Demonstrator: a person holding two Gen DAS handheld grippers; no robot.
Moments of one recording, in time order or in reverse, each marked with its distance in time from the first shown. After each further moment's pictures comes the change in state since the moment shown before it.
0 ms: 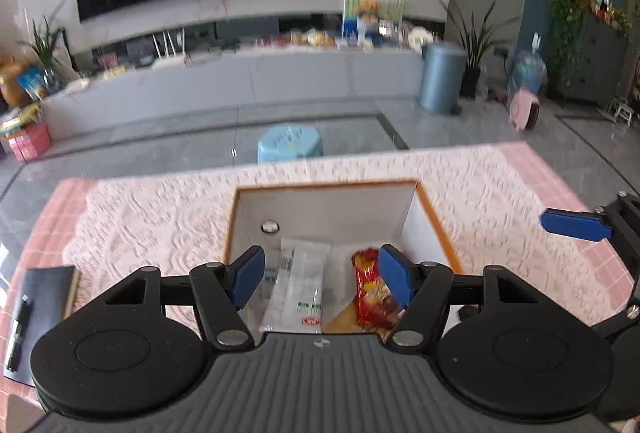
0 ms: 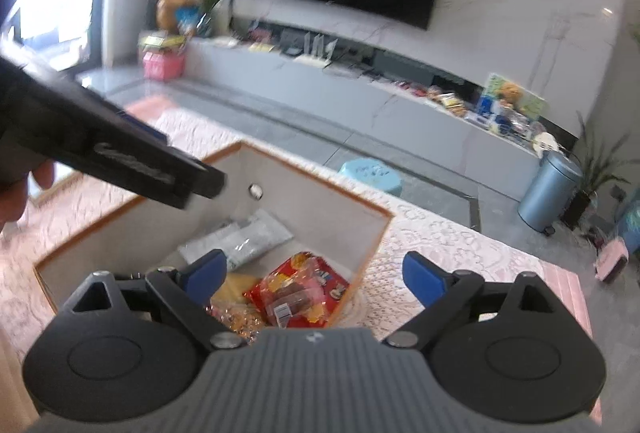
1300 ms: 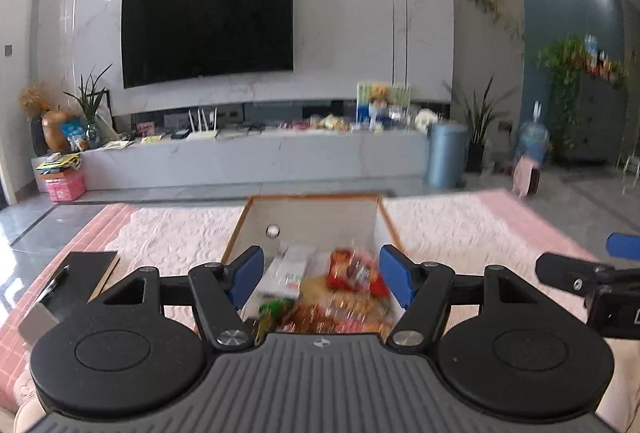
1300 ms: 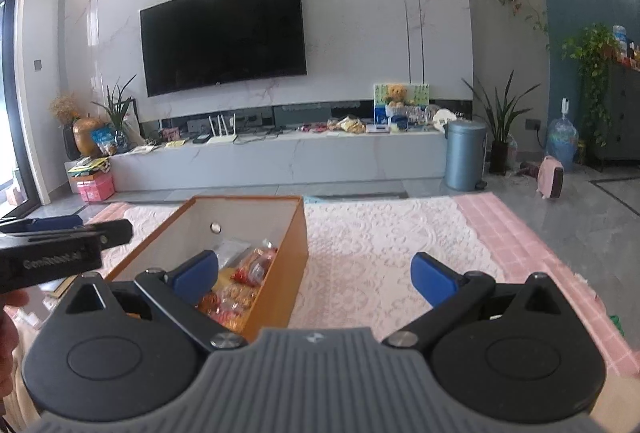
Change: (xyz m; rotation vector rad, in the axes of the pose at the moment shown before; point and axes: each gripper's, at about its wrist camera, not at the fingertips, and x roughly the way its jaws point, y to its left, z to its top) left arm -0.101 -0.056 -0.101 -0.017 -0.275 0.084; right arm -0.173 0.012 -0.103 0.382 -0.188 -0.188
